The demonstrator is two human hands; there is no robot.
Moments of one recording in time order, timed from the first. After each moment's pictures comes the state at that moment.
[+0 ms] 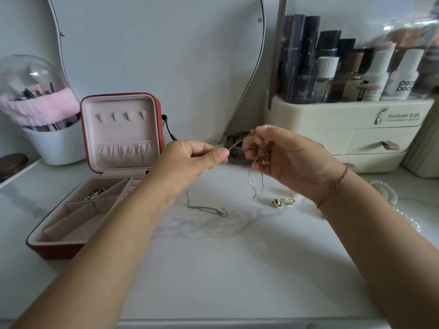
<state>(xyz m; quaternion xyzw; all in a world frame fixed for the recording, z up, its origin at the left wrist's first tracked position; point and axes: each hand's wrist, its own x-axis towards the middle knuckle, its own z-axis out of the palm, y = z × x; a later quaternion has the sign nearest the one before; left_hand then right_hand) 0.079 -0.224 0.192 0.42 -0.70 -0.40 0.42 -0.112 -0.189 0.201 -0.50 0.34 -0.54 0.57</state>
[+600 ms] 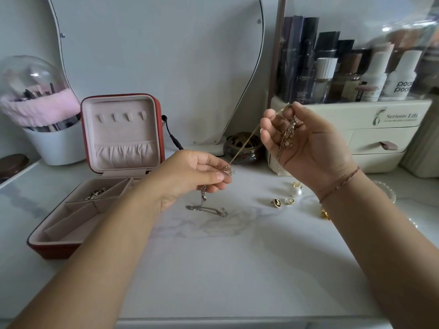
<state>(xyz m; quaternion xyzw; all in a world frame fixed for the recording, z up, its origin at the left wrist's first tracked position) 0.084 -0.225 0.188 0.40 -0.69 -0.52 0.30 -0.124 -0.185 0.212 -0.34 0.20 -0.67 0.63</state>
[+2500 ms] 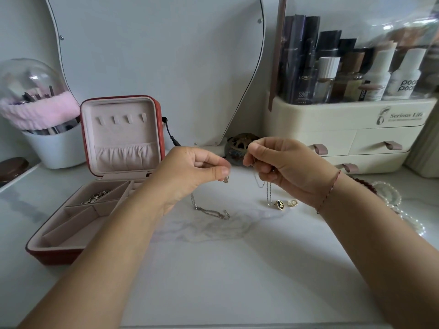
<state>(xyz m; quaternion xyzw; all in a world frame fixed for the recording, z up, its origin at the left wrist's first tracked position) 0.083 -0.222 0.192 0.41 -0.72 -0.43 0.35 -0.105 -0.187 0.194 -0.54 0.43 -0.53 0.49</state>
